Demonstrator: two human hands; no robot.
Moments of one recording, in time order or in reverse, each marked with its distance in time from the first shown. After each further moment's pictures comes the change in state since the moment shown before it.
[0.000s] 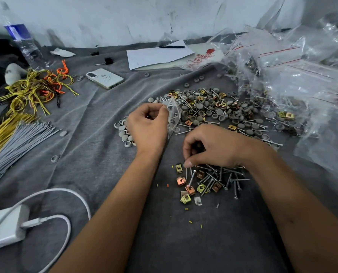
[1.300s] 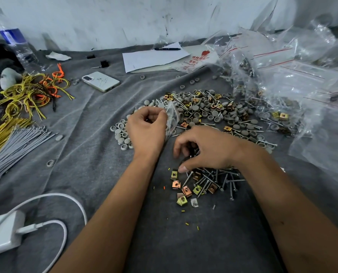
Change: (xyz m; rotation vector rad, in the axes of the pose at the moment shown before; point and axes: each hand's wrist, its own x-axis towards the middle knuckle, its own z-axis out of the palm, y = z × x) left_hand -0.001 0.000 0.000 0.061 -0.074 0.013; right_hand 0.000 -0.002 0.001 -0.031 0.030 -0.054
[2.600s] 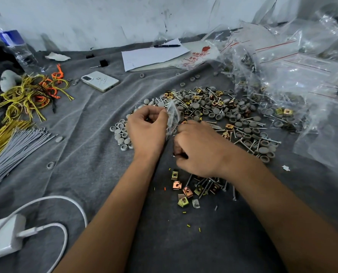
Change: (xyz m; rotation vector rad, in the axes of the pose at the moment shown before) left_hand 0.002 -0.004 0.001 0.027 -0.008 0.010; right_hand 0.000 -0.037 0.011 -0.507 0.145 0.043
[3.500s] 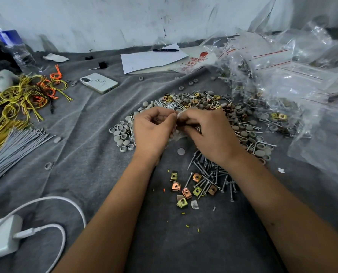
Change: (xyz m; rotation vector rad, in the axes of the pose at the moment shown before) left_hand -0.003 0.002 0.004 -0.253 -0.256 -0.010; right_hand 0.010 0.036 0.019 0.489 0.588 0.029
